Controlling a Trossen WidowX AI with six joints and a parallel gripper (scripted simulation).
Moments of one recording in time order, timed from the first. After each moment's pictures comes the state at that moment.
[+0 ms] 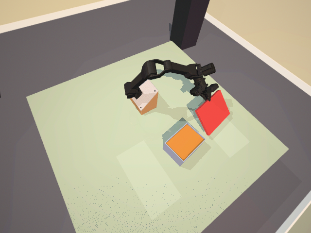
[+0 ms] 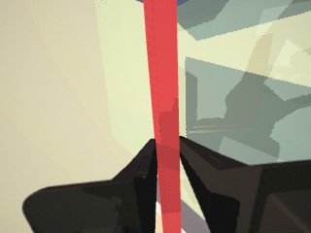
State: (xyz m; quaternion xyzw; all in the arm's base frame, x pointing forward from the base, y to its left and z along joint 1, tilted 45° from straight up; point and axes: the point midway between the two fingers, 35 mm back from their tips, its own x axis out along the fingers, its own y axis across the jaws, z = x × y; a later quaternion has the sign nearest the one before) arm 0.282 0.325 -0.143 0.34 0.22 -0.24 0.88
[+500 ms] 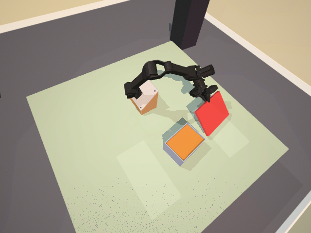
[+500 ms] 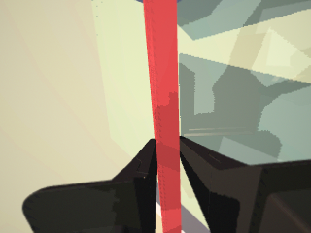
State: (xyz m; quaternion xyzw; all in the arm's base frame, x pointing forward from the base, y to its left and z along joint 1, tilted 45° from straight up) arm 0.283 0.316 -0.152 0.34 0.22 -0.24 0.89
